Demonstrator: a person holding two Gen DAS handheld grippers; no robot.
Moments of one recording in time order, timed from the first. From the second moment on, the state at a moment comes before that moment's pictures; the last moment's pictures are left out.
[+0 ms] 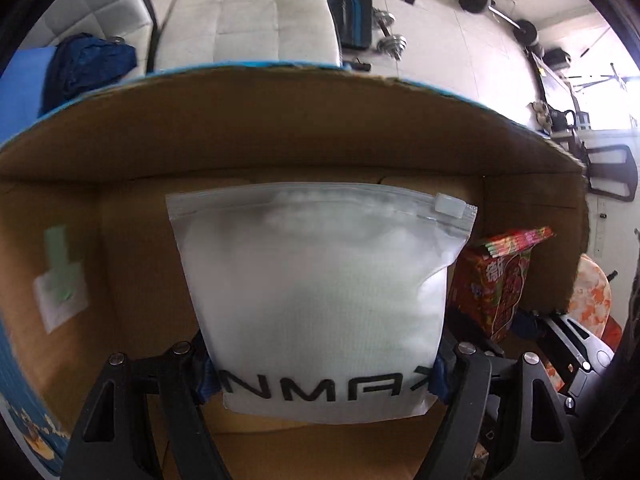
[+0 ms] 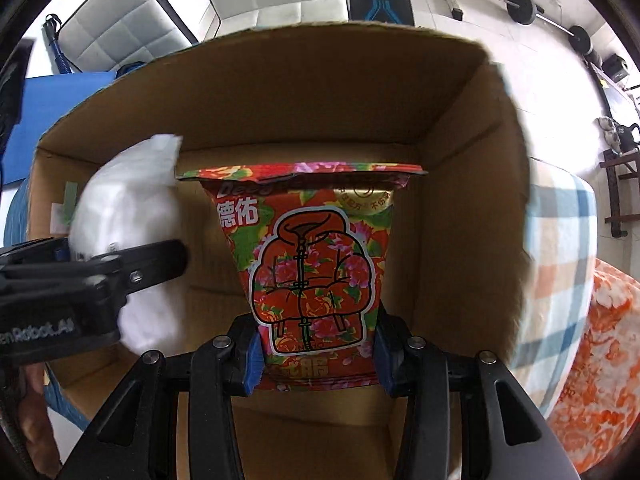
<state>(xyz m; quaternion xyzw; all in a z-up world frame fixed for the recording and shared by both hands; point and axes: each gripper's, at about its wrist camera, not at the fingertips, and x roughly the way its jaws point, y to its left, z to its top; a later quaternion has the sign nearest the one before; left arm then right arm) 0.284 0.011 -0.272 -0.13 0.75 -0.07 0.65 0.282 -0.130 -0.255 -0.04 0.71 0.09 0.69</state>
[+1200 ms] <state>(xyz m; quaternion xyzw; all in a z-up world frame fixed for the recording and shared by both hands) 0.193 0.043 -0.177 -0.05 0.64 0.00 0.77 0.214 -0.121 -0.185 -0.04 0.67 0.09 0.73</state>
